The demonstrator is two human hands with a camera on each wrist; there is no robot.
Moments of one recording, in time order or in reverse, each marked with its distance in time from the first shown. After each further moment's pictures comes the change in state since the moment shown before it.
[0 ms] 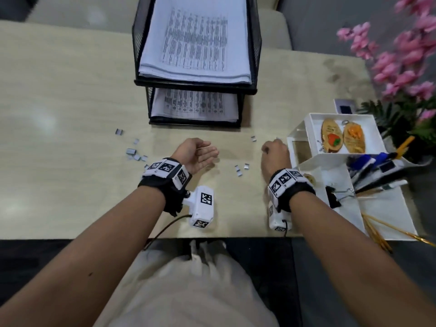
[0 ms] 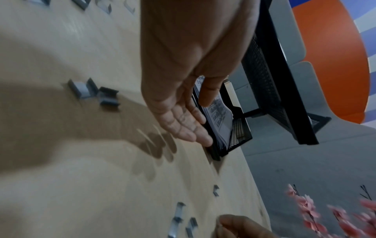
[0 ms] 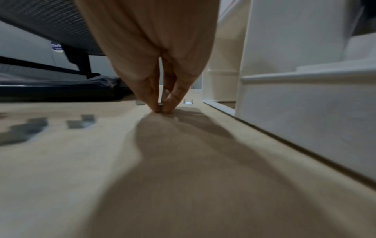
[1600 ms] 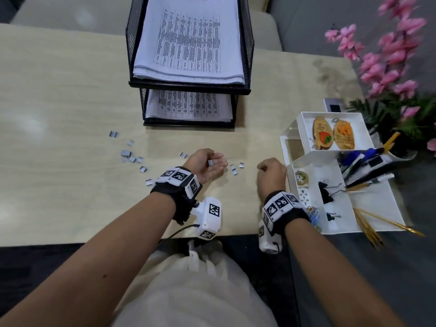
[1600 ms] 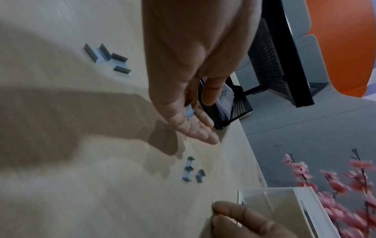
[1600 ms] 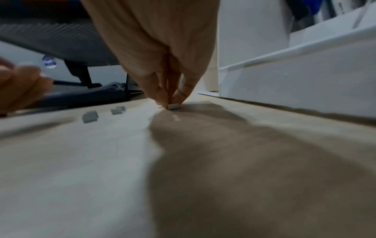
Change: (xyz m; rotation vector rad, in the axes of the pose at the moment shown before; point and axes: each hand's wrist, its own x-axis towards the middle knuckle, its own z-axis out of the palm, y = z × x) left_hand 0.010 -0.031 0.014 0.008 -0.070 -0.103; right_hand -0.051 0.004 0.008 0.297 0.100 0.221
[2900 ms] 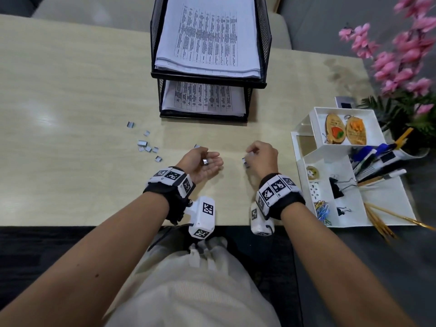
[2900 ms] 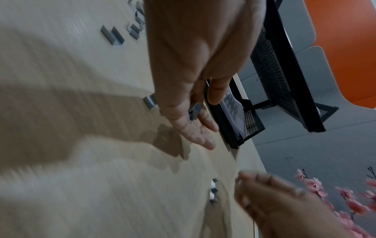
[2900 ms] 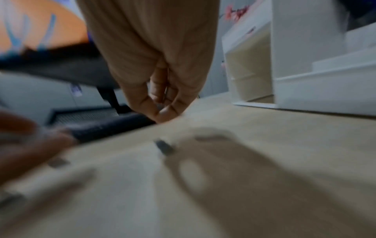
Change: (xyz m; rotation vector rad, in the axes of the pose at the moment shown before) left_hand -0.021 -0.002 -0.044 -0.008 0.018 0.031; right_hand -0.013 -0.052 0.016 0.152 -0.138 -0.065
